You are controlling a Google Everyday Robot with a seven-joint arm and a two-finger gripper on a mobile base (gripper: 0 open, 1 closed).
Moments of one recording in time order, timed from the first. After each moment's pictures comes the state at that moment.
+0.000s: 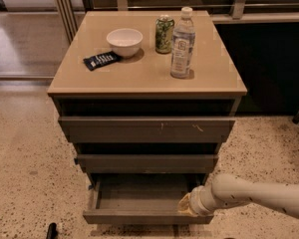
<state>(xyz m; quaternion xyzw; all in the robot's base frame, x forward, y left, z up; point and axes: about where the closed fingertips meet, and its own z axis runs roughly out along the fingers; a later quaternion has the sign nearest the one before) 0.448 -0.128 0.362 -0.61 0.74 0.18 0.21</state>
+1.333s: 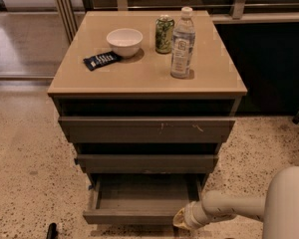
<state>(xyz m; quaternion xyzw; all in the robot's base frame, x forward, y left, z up) 0.440 -0.122 0.223 -0.61 0.74 0.20 0.20</state>
